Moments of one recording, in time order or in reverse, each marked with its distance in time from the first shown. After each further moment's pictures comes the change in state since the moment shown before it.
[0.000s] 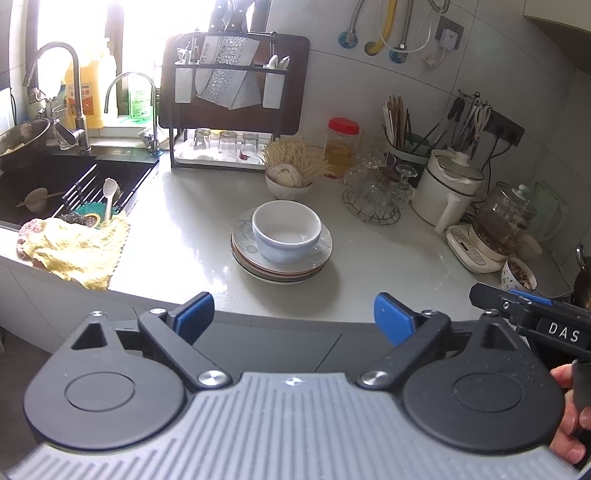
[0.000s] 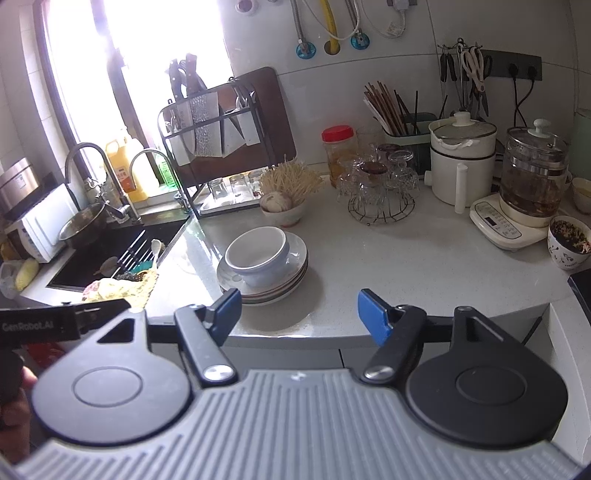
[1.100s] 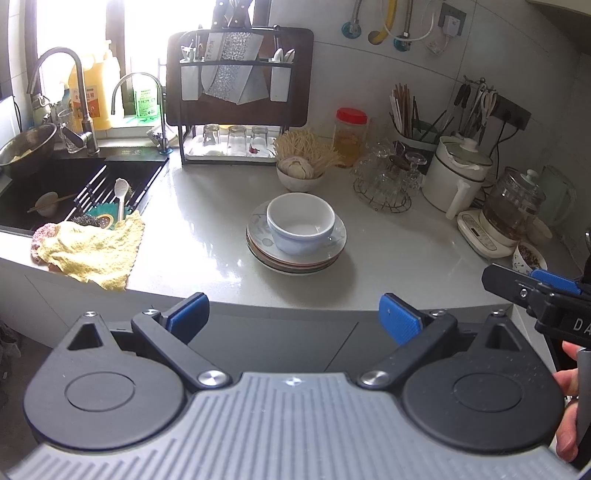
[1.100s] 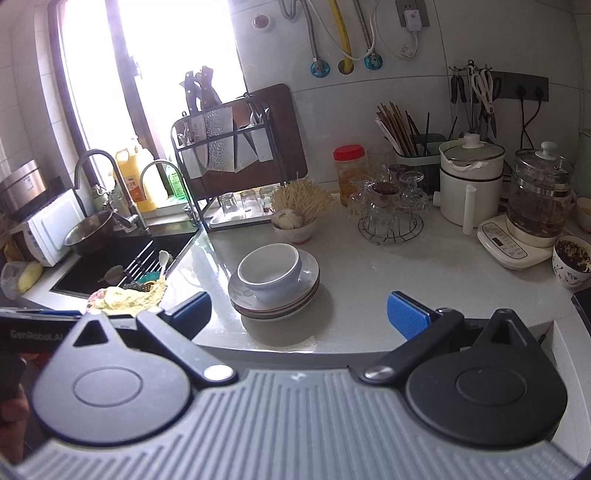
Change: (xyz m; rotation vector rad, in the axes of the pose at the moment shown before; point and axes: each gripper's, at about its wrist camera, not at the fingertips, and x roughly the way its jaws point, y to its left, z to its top) left arm -0.007 0.004 0.002 0.039 0.044 0.037; right arm -0.007 0.015 -0.001 -0.030 -0.047 0.018
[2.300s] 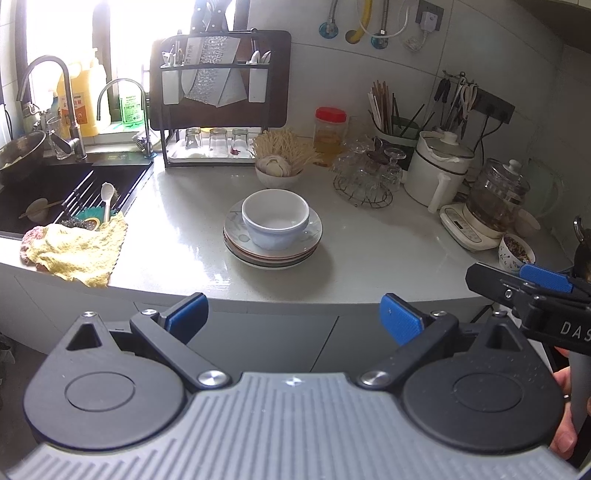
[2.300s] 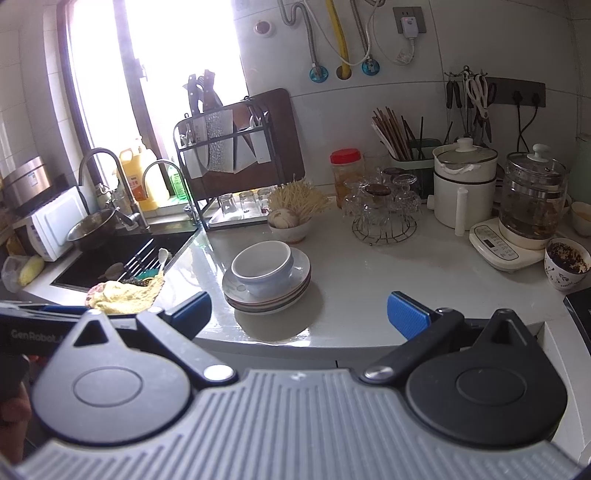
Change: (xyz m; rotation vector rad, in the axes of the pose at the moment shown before) left arm -0.007 -0.031 -0.019 0.033 -0.024 -0.028; right arm -0.019 -0.015 -0.013 -0.016 -0.026 0.005
